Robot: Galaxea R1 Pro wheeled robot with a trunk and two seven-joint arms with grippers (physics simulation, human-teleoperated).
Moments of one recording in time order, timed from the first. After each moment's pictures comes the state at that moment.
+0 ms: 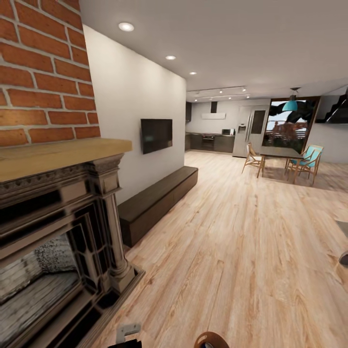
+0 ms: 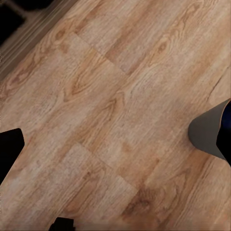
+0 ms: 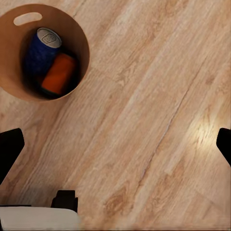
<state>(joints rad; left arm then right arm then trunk) -0.42 -0.05 -0.68 -0.25 0.83 0.00 0.25 -0.38 -0.13 0.04 -0.05 0.07 -0.05 0.01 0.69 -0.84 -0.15</state>
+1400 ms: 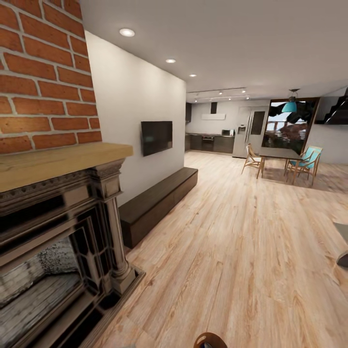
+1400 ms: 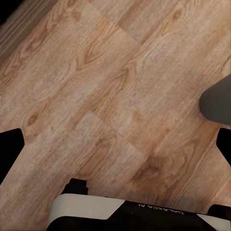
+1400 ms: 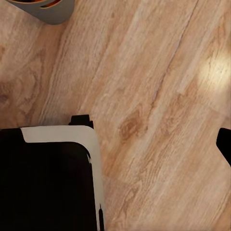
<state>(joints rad) -0.35 -0.05 -0.67 -0.22 0.84 0.00 0.25 -0.26 -0.13 -0.11 0.04 0.07 -0.05 0.01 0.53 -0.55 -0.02</state>
